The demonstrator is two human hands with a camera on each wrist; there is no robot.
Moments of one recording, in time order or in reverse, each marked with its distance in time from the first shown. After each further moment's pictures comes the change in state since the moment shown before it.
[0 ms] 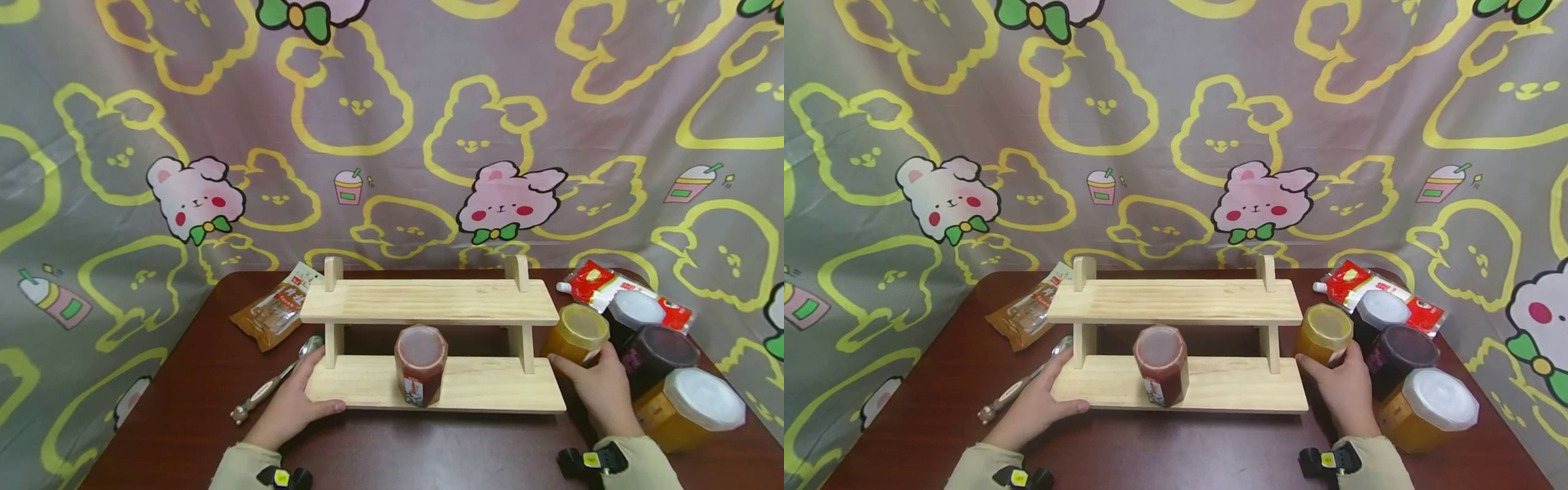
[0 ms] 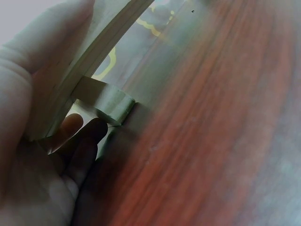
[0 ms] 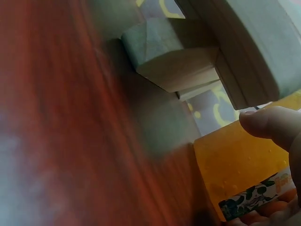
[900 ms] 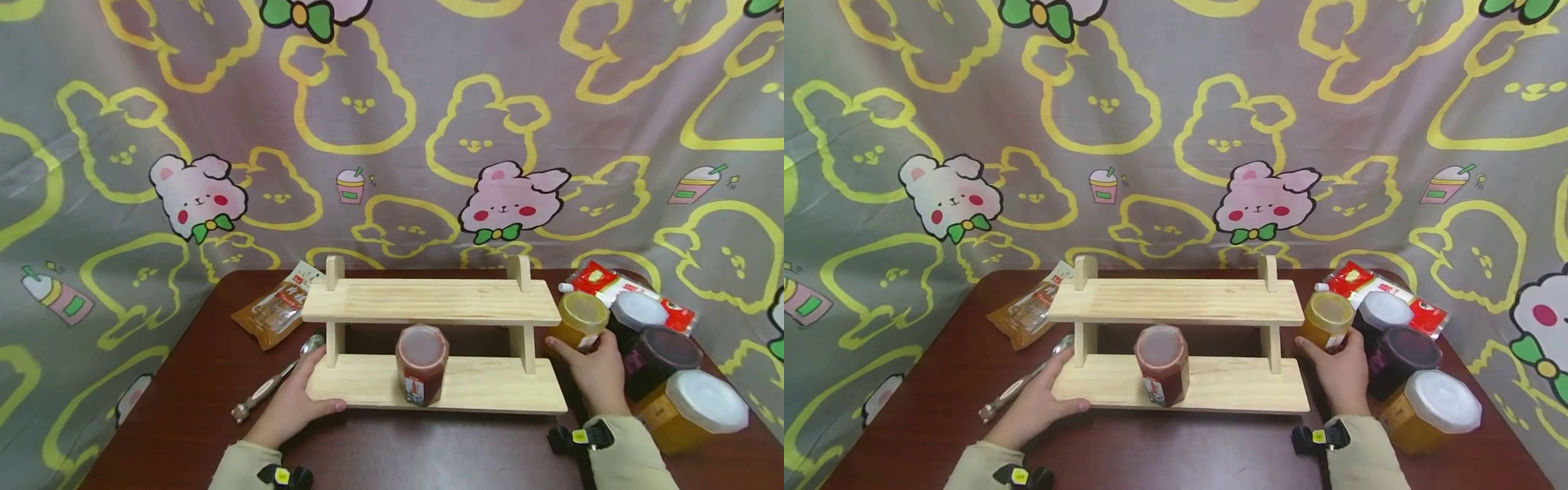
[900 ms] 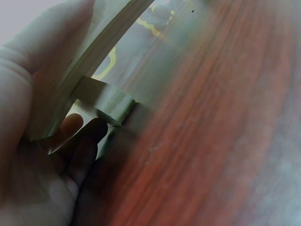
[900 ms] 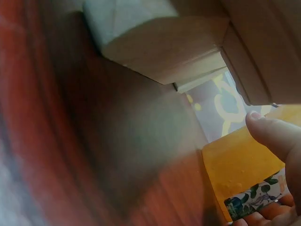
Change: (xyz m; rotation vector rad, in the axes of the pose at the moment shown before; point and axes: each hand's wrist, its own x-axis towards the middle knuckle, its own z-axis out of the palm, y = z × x) left_hand 0.001 0.001 0.000 0.002 -0.011 0.000; right_hand 0.020 -0.001 0.007 0.011 0.076 0.008
